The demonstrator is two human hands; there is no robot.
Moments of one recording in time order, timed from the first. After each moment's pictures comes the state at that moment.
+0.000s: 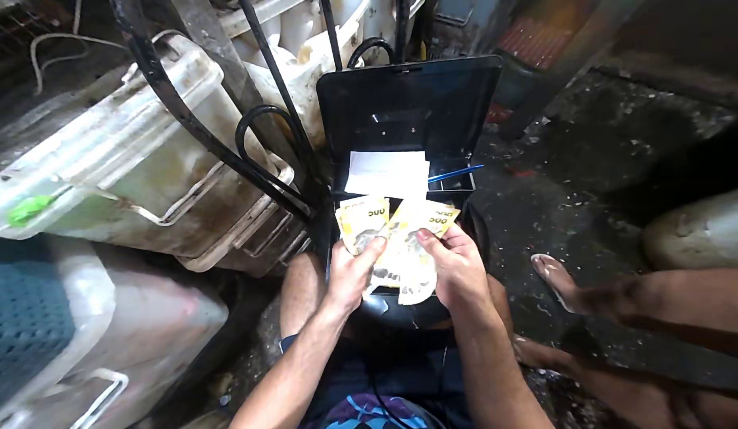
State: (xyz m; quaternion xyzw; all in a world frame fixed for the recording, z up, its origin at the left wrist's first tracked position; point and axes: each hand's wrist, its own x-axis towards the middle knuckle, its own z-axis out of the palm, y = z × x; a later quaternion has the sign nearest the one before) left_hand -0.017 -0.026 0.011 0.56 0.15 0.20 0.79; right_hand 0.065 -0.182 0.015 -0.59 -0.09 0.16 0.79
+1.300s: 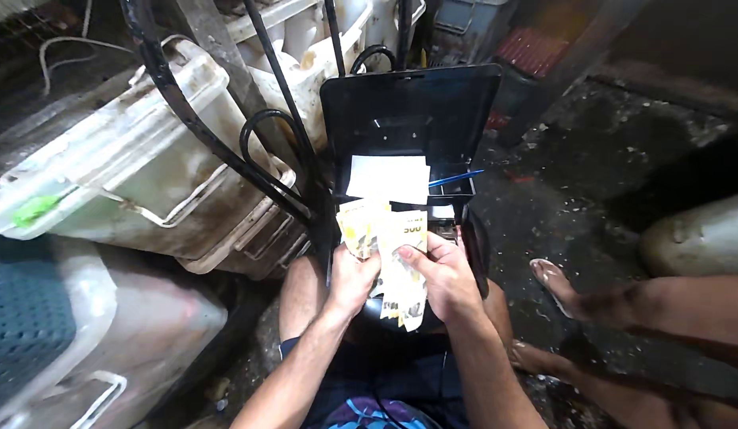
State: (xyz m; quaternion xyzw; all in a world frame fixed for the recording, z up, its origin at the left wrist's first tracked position) left_hand -0.015 -0.028 0.005 0.62 0.15 0.25 0.73; right_hand 0.054 -0.175 0.023 -0.59 -0.15 0.22 0.77
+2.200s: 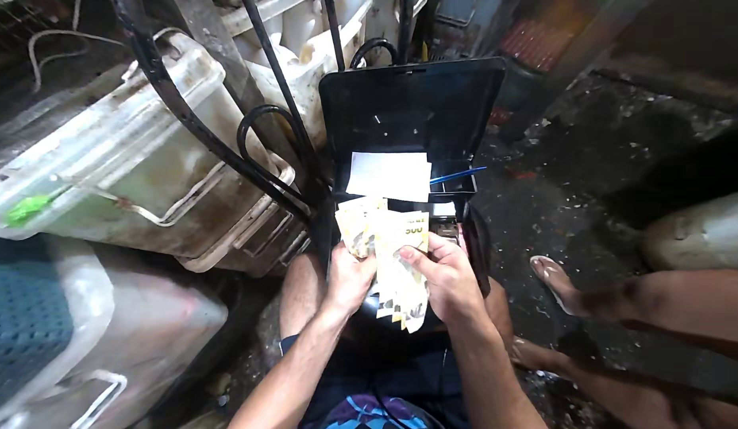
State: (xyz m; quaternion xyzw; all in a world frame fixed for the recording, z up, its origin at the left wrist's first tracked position) left_hand -0.018 -0.024 0.006 0.65 0.17 0.23 0.71; right_hand 0.052 -0.177 0.021 -0.59 -0.13 0.22 0.76
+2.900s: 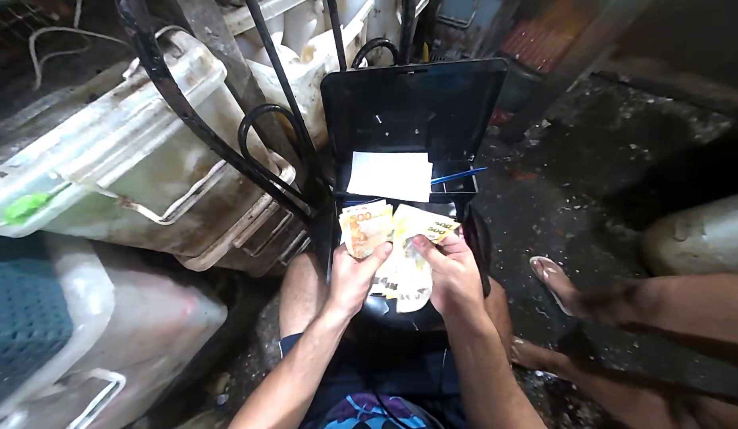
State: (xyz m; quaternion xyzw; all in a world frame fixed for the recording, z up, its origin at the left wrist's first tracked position) left_hand -0.019 -0.026 -0.002 0.57 0.14 0.23 0.78; right_hand 0.057 -0.173 0.008 -0.57 -0.06 0.14 0.81
